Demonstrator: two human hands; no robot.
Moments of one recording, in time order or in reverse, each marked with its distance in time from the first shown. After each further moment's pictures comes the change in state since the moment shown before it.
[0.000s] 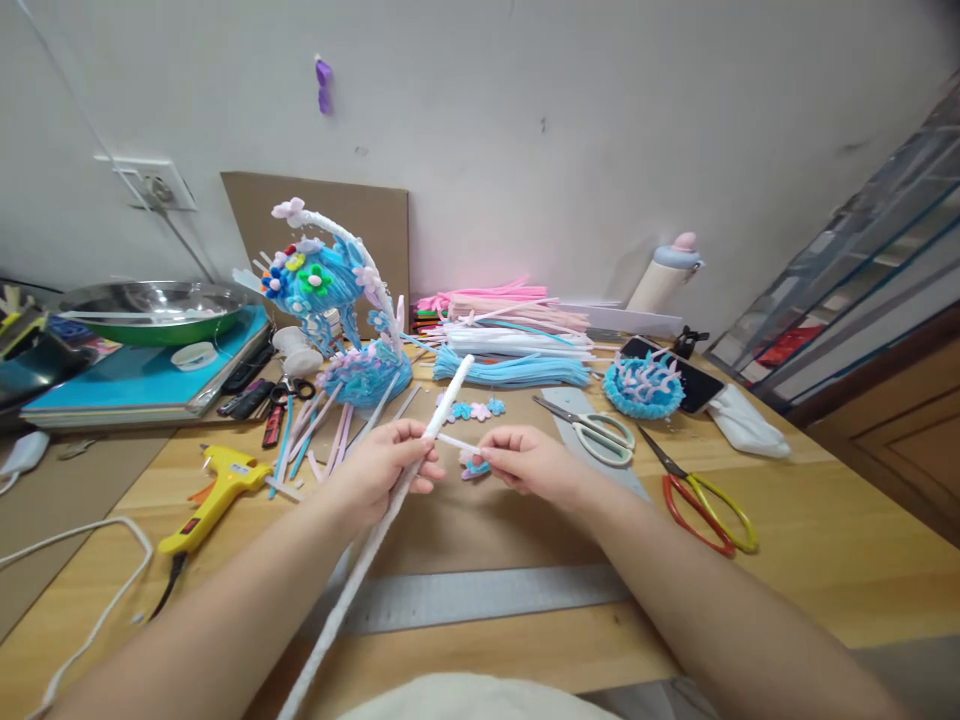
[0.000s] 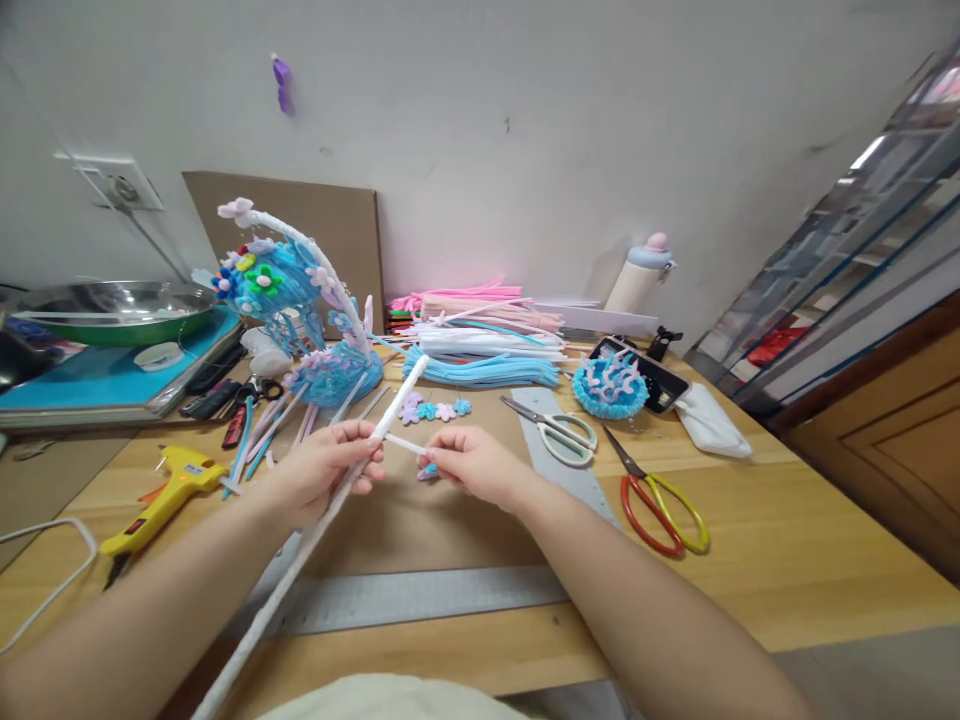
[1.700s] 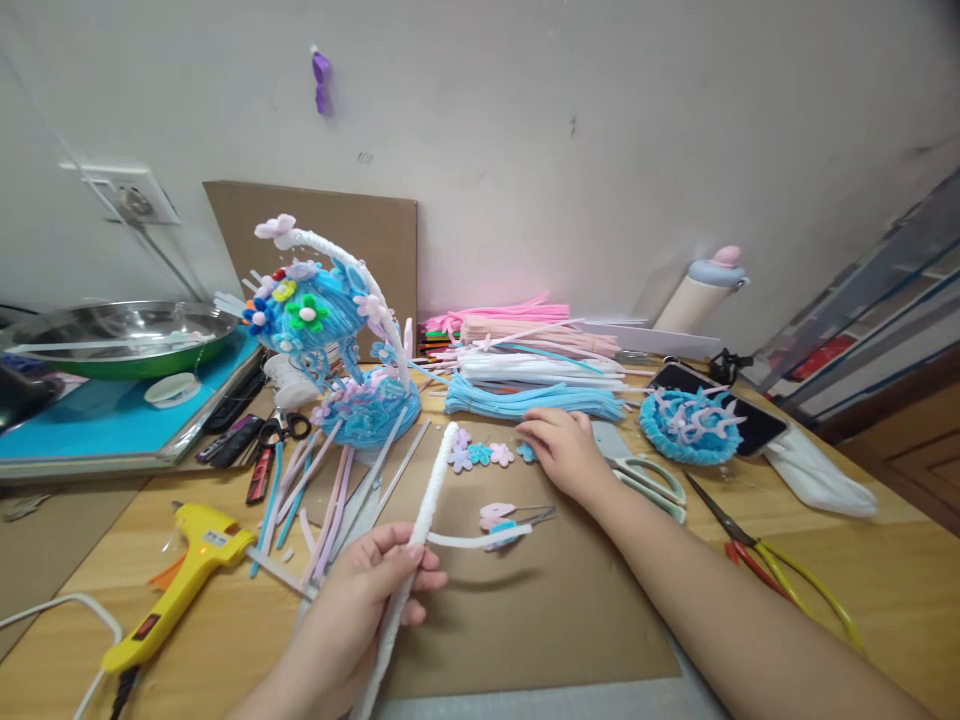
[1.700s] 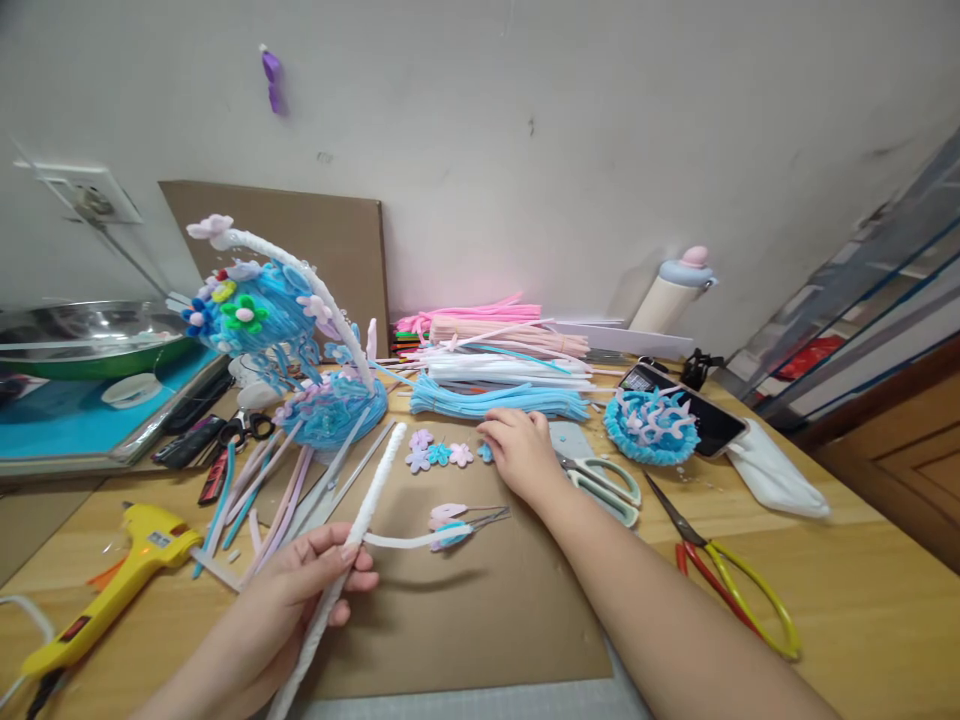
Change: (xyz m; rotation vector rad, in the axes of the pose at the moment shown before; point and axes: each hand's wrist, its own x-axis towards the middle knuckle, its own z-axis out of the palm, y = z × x) left_hand -0.011 -0.030 -0.022 -0.161 0.236 -0.190; right_hand 0.073 0.045 -0.077 -1.219 0.552 -0.366
